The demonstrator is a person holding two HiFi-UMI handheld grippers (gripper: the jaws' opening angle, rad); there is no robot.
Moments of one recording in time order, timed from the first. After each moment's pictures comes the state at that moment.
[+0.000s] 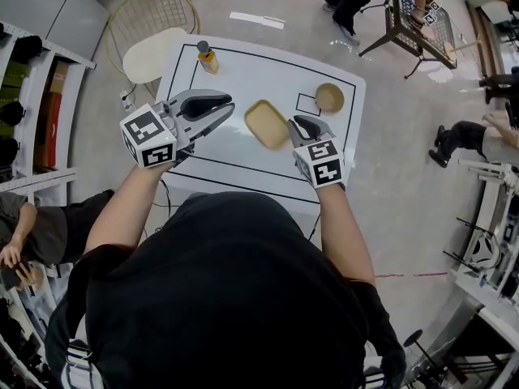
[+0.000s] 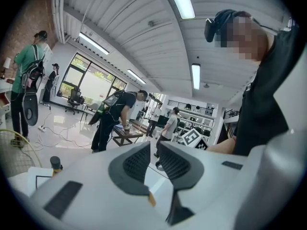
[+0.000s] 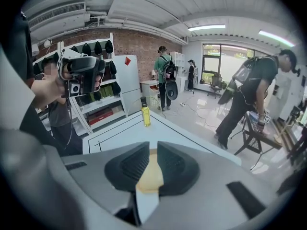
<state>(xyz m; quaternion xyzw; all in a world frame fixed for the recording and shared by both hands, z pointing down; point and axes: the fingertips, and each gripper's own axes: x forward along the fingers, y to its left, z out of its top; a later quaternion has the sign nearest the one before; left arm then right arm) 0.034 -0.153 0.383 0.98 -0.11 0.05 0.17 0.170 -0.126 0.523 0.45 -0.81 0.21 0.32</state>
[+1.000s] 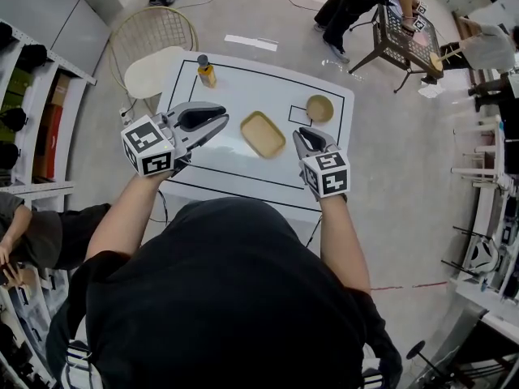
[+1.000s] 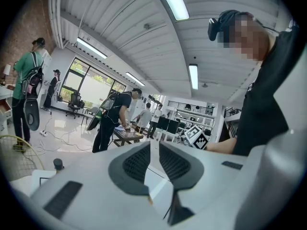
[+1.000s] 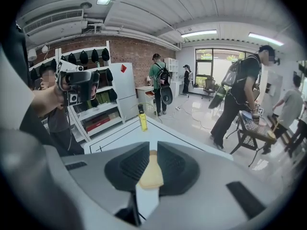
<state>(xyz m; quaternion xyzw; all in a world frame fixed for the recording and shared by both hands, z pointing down) 0.027 -0.128 0.362 0.98 -0.12 0.04 0.16 0.198 -0.103 0.484 0.48 -0.80 0.20 0.29</state>
